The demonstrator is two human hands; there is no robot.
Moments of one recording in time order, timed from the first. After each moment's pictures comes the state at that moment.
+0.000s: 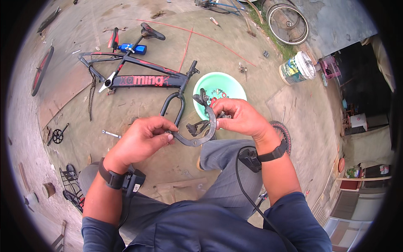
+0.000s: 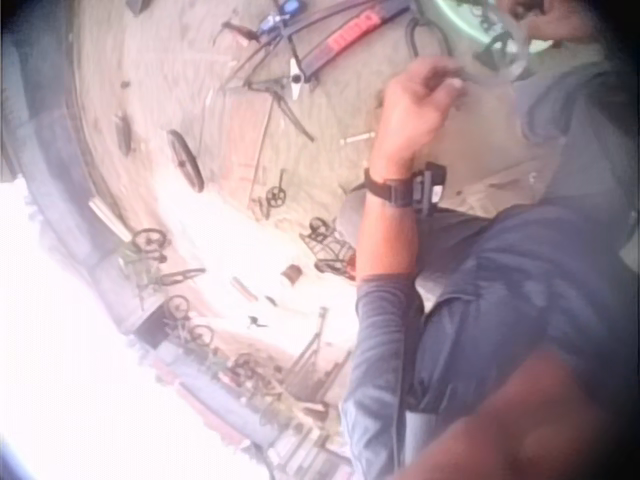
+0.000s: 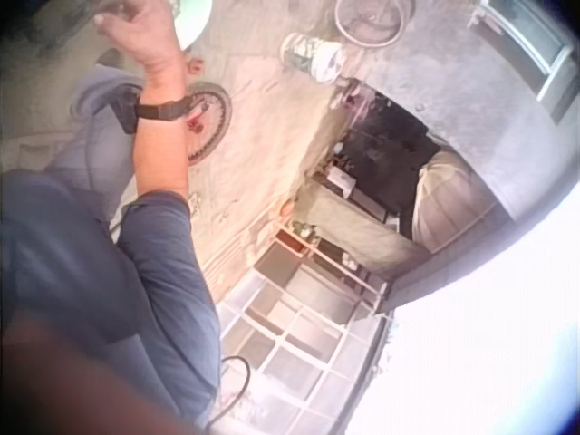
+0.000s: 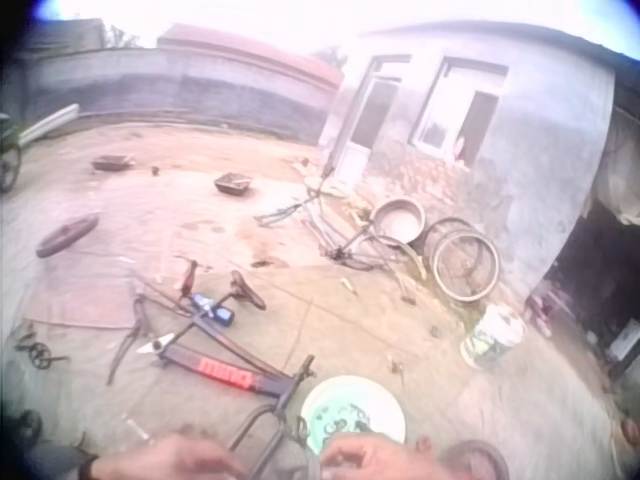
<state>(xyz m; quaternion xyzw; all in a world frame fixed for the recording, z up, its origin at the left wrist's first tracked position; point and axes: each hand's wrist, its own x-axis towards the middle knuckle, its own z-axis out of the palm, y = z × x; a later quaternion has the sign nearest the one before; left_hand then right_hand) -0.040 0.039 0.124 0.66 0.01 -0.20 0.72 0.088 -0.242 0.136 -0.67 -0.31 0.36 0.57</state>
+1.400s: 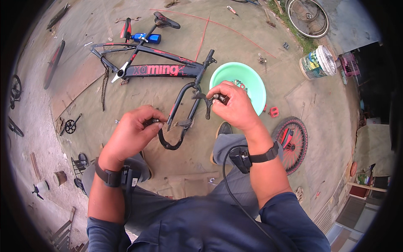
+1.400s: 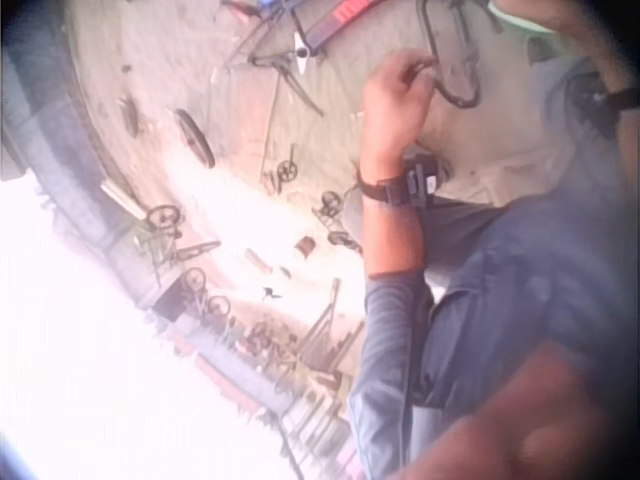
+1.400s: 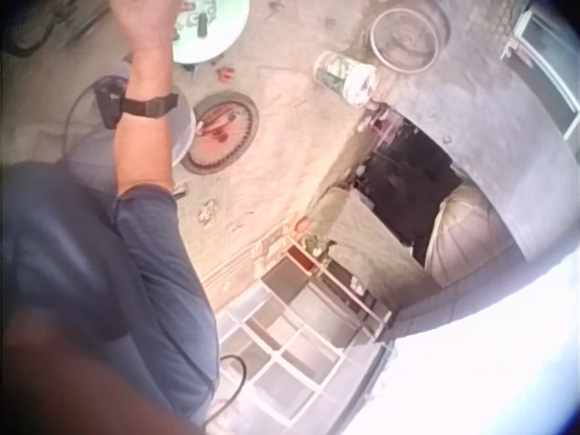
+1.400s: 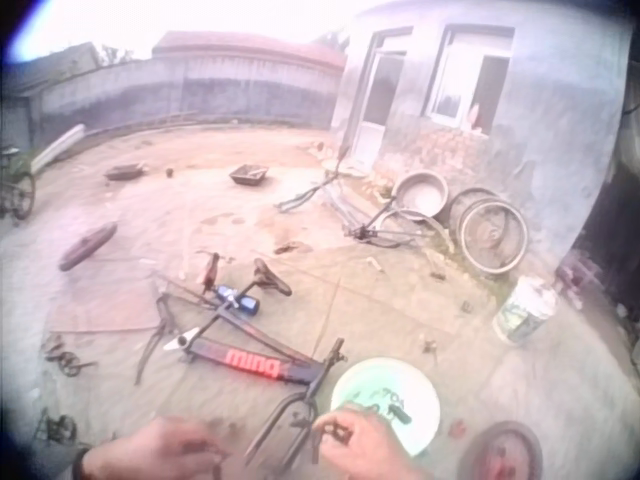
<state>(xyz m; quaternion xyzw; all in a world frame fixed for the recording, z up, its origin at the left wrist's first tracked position) -0.044 0.065 0.115 0.80 0.04 -0.12 0.59 0.088 -0.198 0.092 -0.84 -0.25 0.14 0.47</state>
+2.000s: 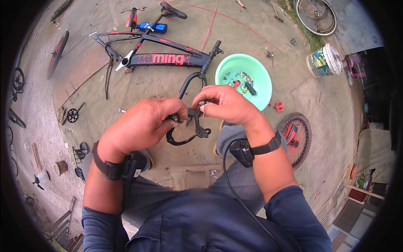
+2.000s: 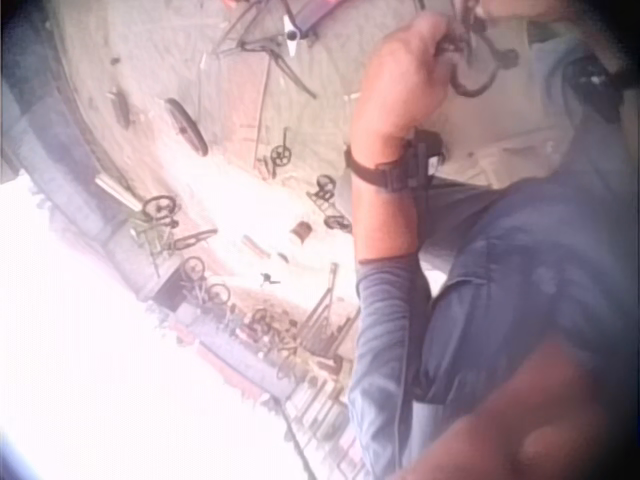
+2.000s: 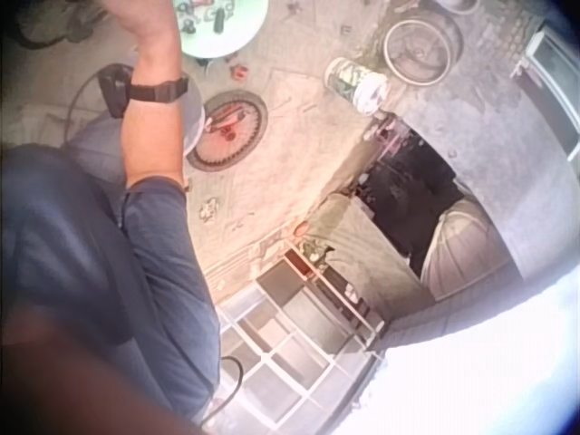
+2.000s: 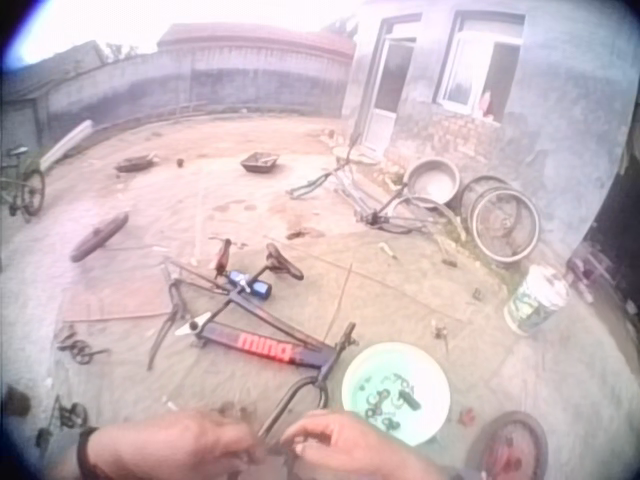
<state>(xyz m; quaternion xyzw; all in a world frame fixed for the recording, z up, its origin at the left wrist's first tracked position) -0.033 0.045 0.143 0.86 -0.18 -0.10 0.48 0.077 -0.184 0.089 -0.64 -0.27 0.44 0.57</state>
